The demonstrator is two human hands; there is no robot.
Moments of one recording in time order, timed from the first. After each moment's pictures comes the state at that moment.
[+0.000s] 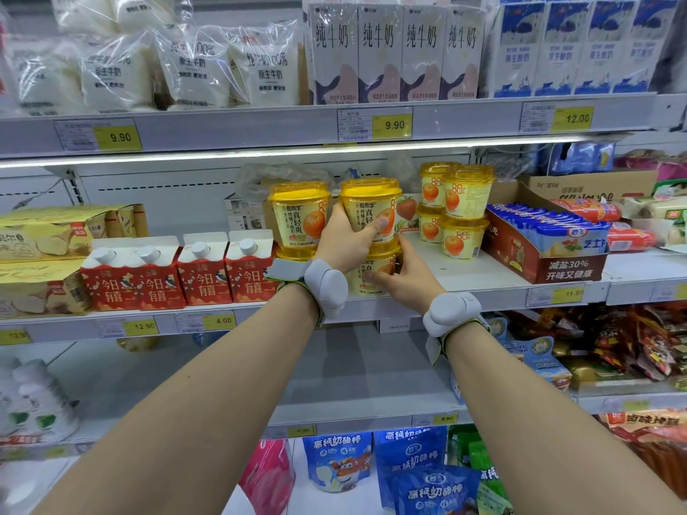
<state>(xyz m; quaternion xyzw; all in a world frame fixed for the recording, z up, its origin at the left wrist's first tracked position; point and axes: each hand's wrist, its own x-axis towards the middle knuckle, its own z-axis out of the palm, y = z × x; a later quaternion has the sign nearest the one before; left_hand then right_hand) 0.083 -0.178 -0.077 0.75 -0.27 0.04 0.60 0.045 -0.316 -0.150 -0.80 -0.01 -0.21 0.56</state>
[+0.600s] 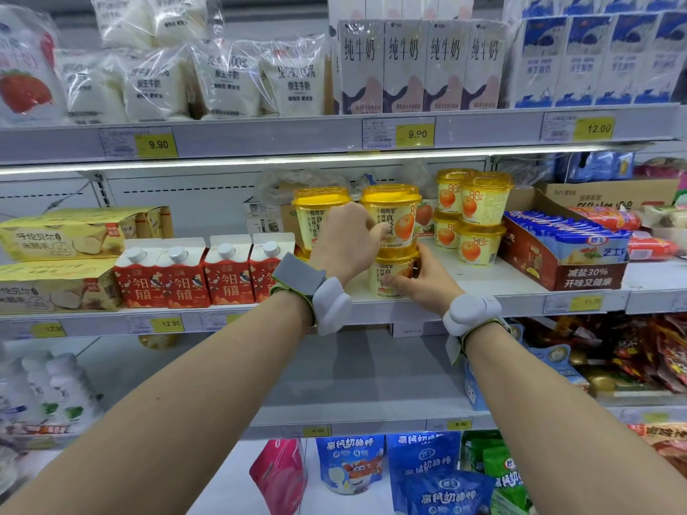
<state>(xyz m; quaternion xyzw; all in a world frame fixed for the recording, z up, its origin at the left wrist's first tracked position) 0.060 -0.144 -0.053 0.85 -0.32 0.24 0.33 0.035 -0.314 -0.141 -0.81 -0.02 -0.20 0.56</state>
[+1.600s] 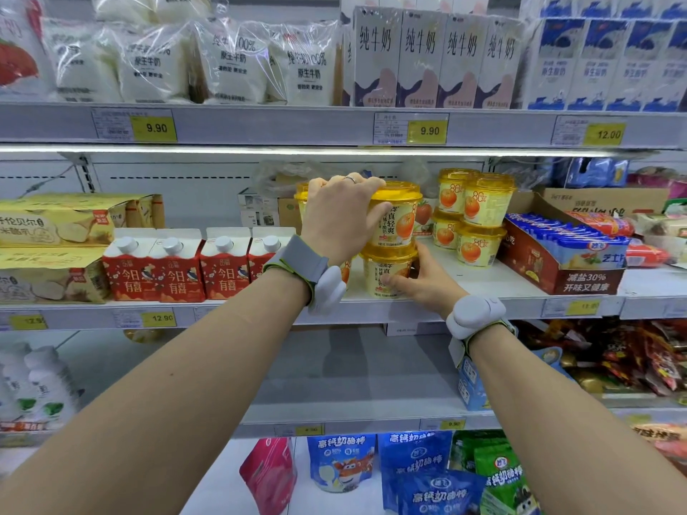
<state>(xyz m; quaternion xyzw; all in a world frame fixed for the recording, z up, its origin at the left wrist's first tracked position) 0.078 -0.129 -0.035 0.85 -0.33 0.40 0.13 0.035 -0.308 -0.137 -0.81 -0.02 -0.17 0.56</state>
